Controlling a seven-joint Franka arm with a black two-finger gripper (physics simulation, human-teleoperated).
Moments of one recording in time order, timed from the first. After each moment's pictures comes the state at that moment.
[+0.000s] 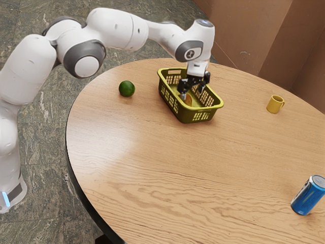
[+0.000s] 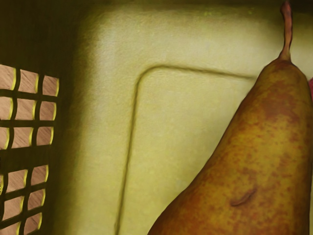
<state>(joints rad) 0.13 0.49 0.17 -1.36 -0.09 2.02 1.54</state>
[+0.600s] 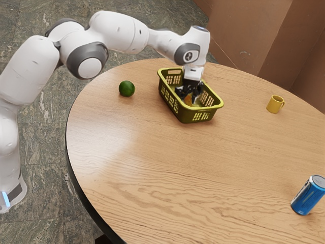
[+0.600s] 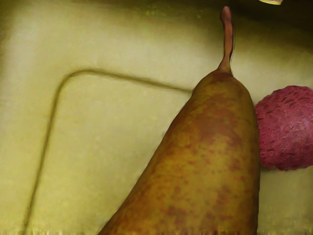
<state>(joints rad) 0.16 0.53 0.16 -1.36 -0.21 1.92 1.54</state>
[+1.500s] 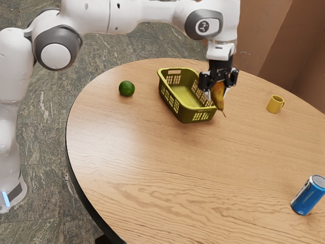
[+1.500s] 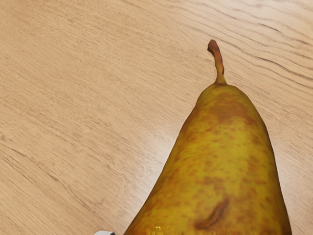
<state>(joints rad) 0.01 0.27 0.00 -1.29 -0.16 1.77 1.41</state>
